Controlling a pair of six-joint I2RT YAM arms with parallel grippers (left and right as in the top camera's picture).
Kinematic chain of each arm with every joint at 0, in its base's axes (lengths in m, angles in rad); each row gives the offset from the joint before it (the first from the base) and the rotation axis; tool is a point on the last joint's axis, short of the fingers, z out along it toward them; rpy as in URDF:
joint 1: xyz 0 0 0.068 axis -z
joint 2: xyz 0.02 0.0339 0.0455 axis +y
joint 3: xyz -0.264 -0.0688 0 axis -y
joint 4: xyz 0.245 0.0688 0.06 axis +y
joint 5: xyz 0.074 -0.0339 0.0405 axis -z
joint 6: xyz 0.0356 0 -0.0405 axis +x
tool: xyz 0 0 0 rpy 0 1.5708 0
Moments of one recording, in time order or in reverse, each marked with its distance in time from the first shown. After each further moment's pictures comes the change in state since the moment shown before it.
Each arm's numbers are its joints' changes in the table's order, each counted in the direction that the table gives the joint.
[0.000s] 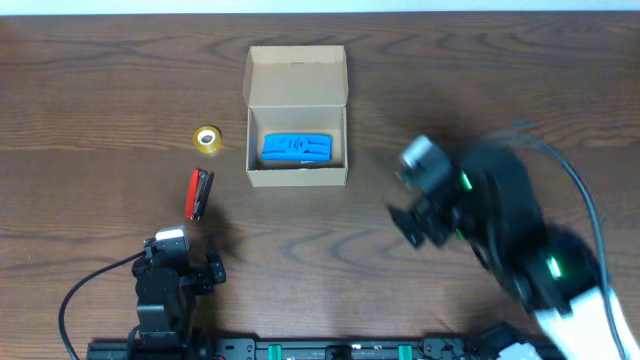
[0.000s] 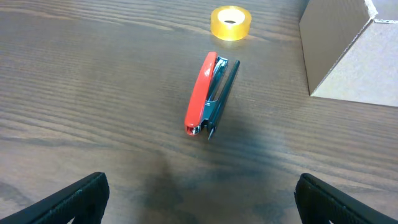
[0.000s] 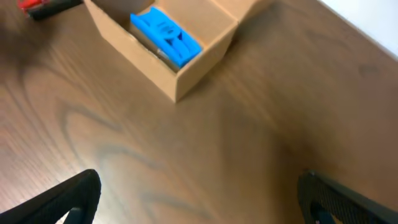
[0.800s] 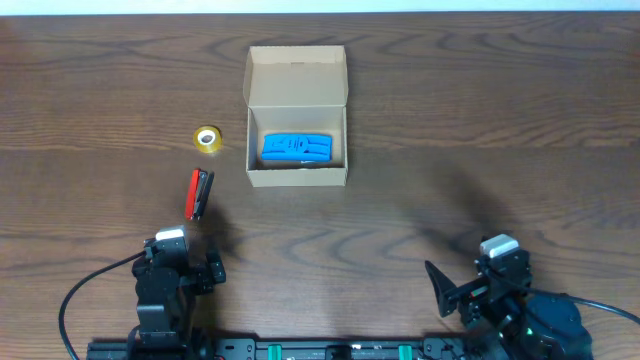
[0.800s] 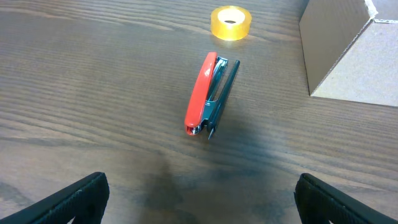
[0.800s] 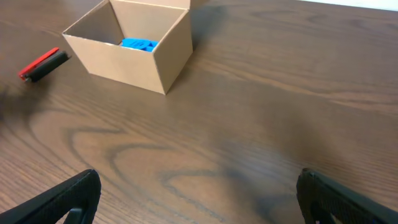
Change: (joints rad) left arm 0.000 0.000 0.000 0.000 0.000 0.000; right arm 0.000 -0.769 -0.392 0.111 0.120 0.349
